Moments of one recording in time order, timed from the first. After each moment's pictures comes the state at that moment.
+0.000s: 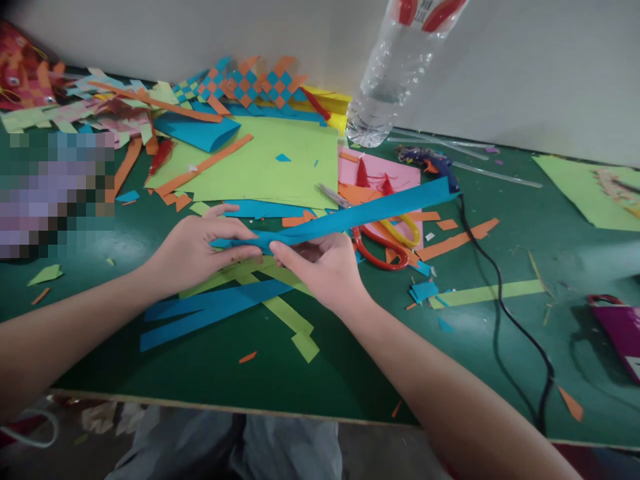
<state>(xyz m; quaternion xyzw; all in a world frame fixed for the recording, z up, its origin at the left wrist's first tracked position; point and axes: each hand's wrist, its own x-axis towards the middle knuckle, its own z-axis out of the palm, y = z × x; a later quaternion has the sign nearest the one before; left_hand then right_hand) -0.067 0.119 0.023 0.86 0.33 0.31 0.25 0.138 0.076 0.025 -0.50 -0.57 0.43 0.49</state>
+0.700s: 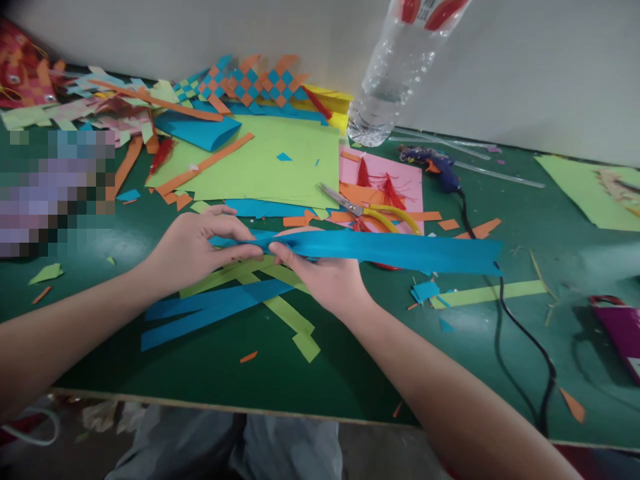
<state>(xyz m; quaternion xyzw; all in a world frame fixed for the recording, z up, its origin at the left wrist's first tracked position) -0.066 0.117 0.027 0.83 0.37 0.32 0.27 0.142 0.078 0.020 -0.48 -0.67 0.32 0.46</state>
